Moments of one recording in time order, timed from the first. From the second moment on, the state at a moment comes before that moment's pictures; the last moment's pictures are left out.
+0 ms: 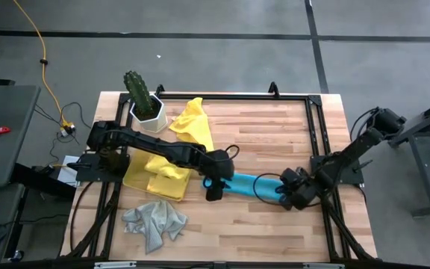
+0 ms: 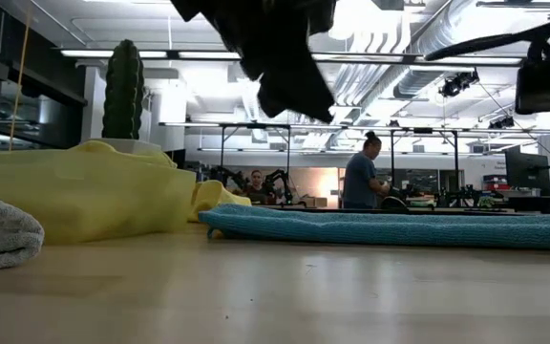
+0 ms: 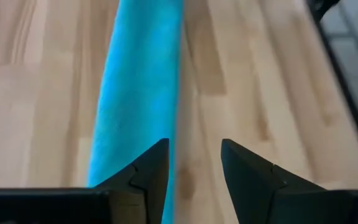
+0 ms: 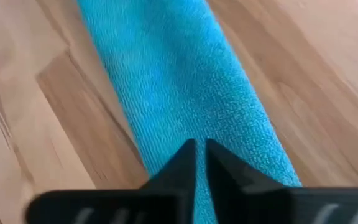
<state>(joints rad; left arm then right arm) -0.01 1.86 1.35 -0.33 0.15 -0.12 0.70 1.17 0.49 -0.54 0.36 1.29</state>
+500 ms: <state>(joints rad) -0.06 1.86 1.35 -0.26 -0.01 -0.15 0.65 1.17 0.49 -0.73 0.12 1.04</state>
